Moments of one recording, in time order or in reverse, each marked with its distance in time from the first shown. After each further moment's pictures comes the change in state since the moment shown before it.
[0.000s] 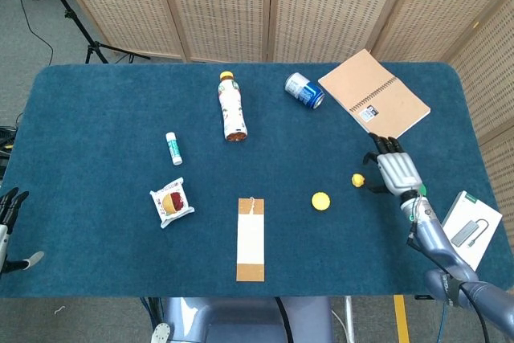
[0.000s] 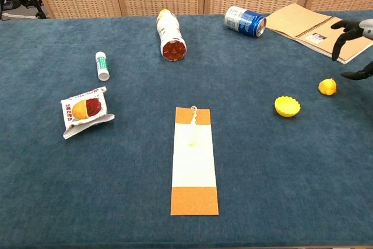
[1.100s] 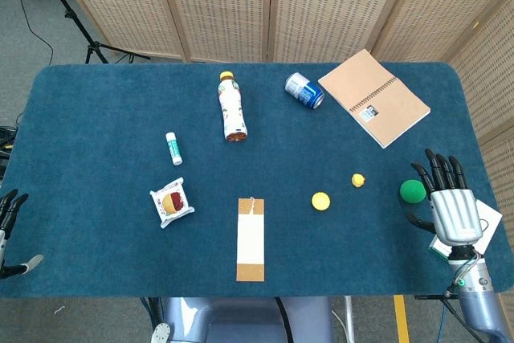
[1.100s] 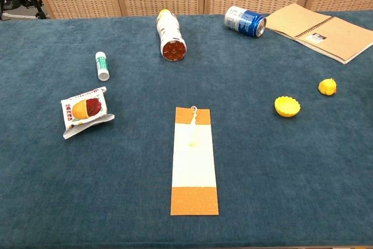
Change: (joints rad) left arm 0.024 0.013 0.020 0.002 0.074 0.059 -0.031; right arm -0.324 0.218 -0.077 -0.417 -0.133 0.593 -0.219
